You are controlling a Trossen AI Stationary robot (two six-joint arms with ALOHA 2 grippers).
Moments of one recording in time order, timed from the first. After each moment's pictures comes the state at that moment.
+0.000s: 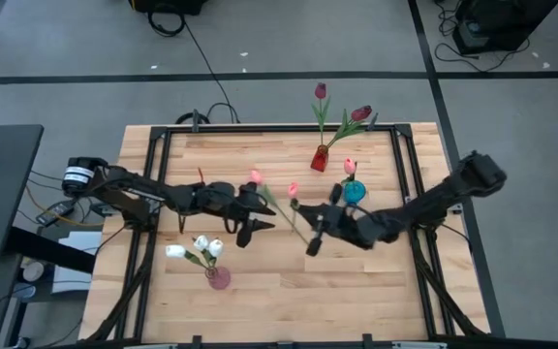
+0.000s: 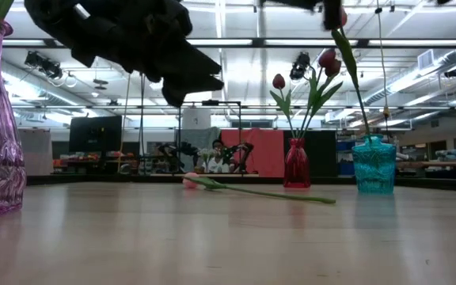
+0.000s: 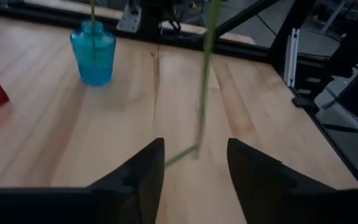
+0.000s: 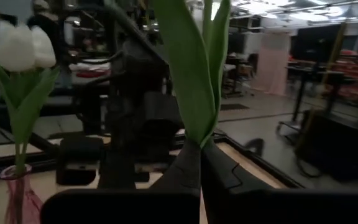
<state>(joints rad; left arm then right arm) -0.03 1.44 0.65 0.46 0.09 -0.19 0.38 1.51 0.77 0.80 0.80 -0.08</state>
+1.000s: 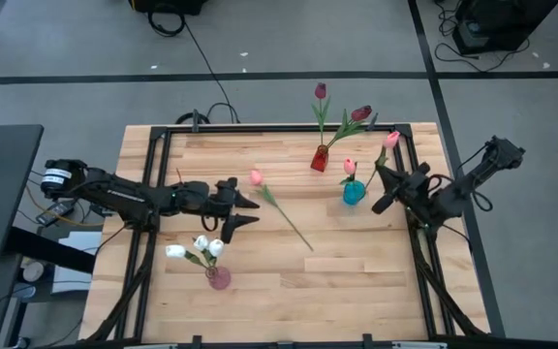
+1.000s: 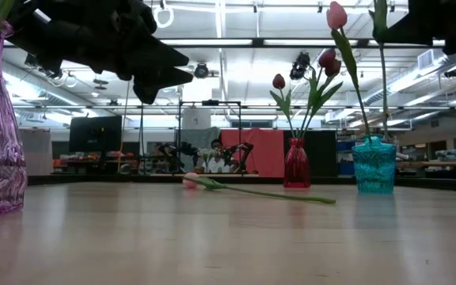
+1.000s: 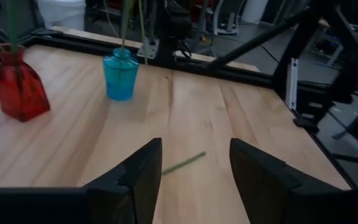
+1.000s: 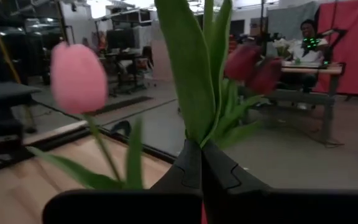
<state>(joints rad) -0.03 1.21 0.43 0.58 0.02 -0.21 0.63 0.54 0.32 0.37 1.51 -0.08</state>
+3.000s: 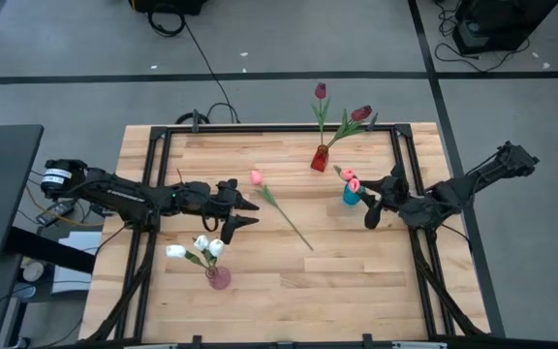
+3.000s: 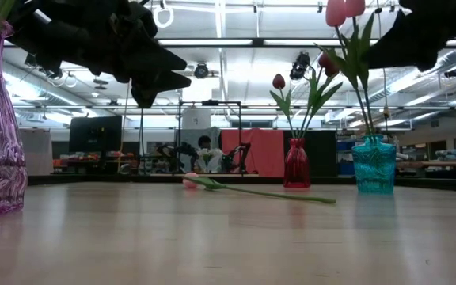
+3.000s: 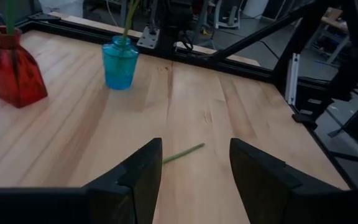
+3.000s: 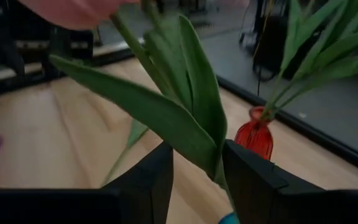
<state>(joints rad) -0.03 1.21 0.43 0.55 0.02 -0.25 0.45 0.67 0.51 -0.41 0.96 0.55</state>
